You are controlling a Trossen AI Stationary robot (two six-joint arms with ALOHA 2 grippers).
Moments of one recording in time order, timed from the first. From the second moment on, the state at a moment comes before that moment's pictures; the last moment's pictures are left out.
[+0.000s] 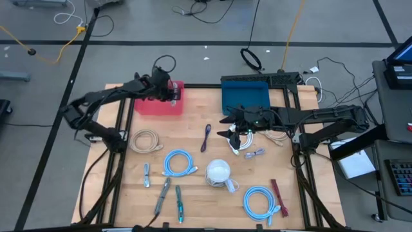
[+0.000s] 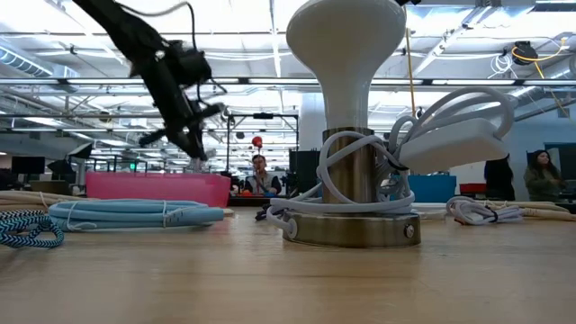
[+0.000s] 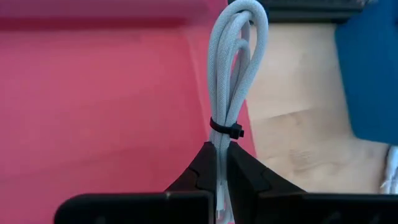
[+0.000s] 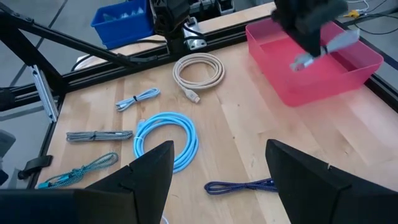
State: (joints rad) left arm 0.75 1.48 0.93 -0.42 0.08 -0.68; right arm 0.00 1.31 1.11 -0.27 0.08 0.28
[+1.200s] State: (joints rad) left arm 0.87 1.42 0.98 -0.51 0.16 -0.46; right arm 0.00 1.31 1.11 -0.27 0.08 0.30
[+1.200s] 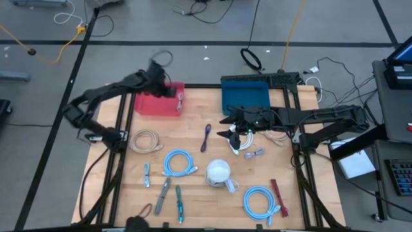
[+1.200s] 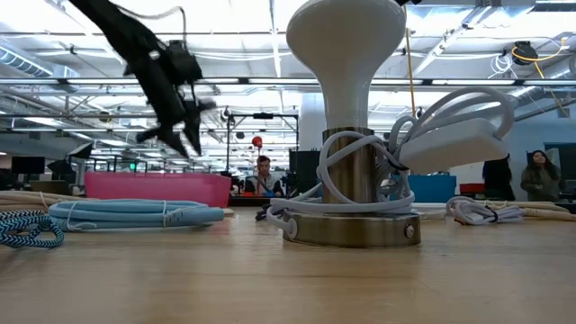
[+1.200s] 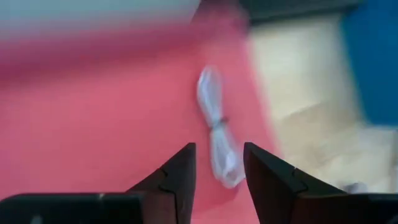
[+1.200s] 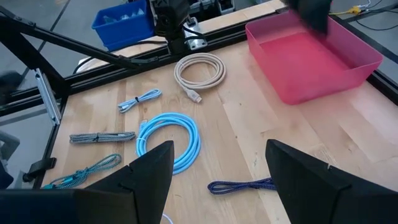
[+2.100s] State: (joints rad) left arm 0.41 0.90 1.00 -0.80 0.03 -0.53; right arm -0.08 1.31 0.82 -0.79 0.26 0.63
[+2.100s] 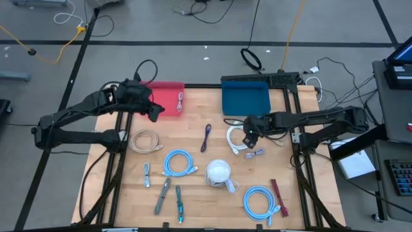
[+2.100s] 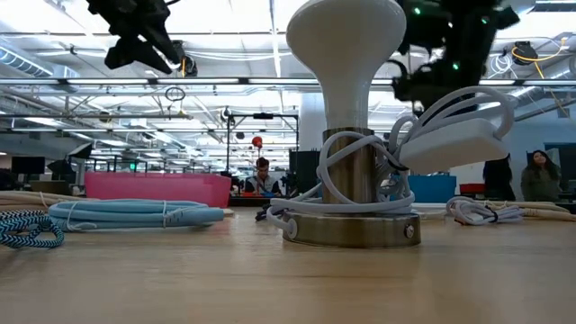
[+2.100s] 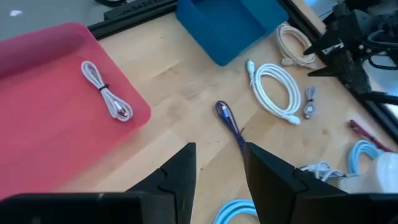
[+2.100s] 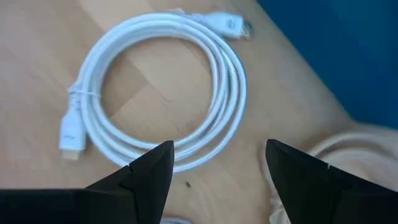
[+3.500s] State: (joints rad) left arm 0.24 0.92 1.00 -0.74 -0.14 -0.56; right arm -0.06 1.40 0.46 -0.17 0.25 1.14
